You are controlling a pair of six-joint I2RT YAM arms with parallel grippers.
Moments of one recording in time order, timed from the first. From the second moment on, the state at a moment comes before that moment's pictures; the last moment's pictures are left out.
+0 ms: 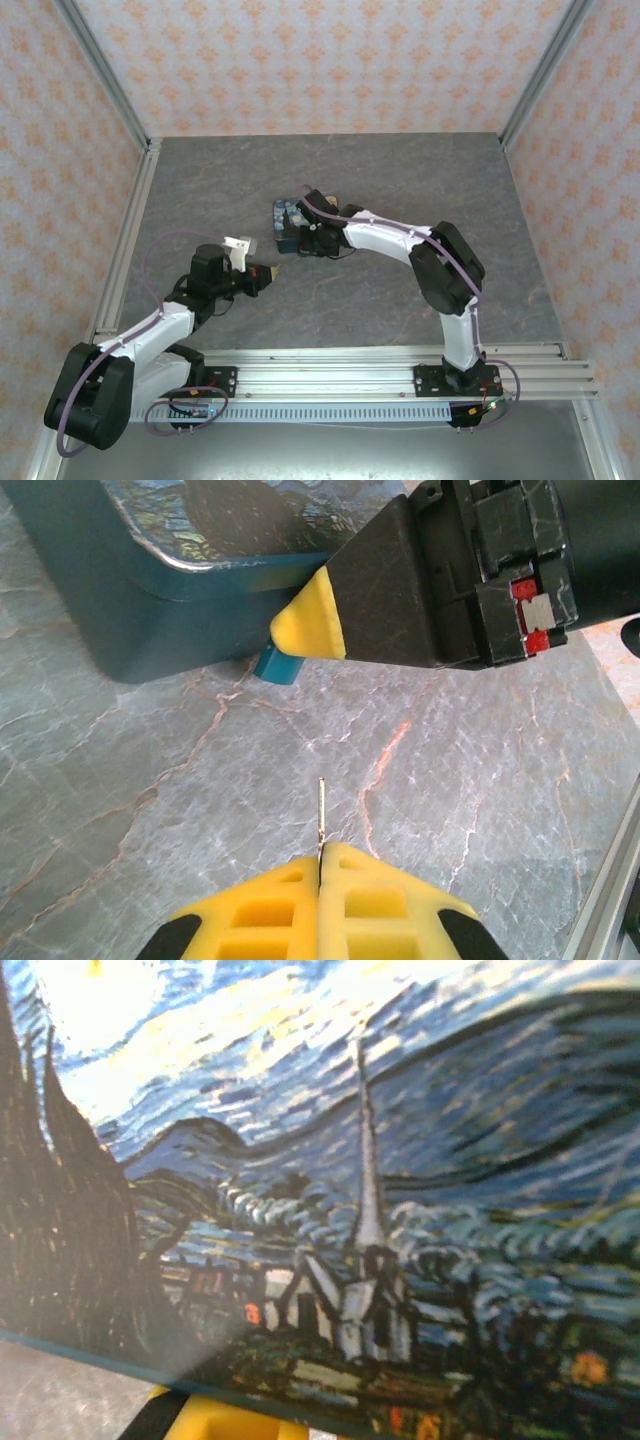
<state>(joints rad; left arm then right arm) -0.26 1.03 0.29 0.17 0.54 -0.39 0.78 1.97 1.44 -0.55 -0.13 0.78</state>
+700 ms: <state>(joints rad) -0.29 1.14 0.23 0.47 0.56 -0.39 0.74 1.91 1.44 -0.55 -0.32 0.84</state>
